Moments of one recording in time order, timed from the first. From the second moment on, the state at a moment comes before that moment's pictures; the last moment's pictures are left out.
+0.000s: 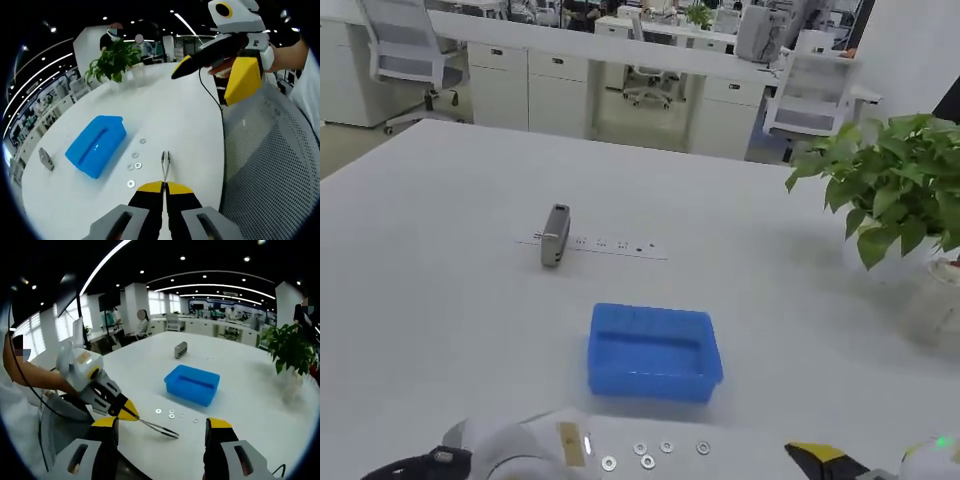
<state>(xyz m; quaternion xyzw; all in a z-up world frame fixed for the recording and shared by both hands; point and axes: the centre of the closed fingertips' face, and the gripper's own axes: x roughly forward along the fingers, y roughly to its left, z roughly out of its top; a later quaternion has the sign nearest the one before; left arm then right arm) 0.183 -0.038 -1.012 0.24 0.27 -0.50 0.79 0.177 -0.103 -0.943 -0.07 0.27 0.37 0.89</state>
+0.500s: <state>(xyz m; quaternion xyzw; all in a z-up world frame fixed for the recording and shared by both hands) 0.165 -0.030 -0.969 0.23 0.23 -0.49 0.81 0.151 -0.059 -0.985 -0.17 0.31 0.48 0.80</state>
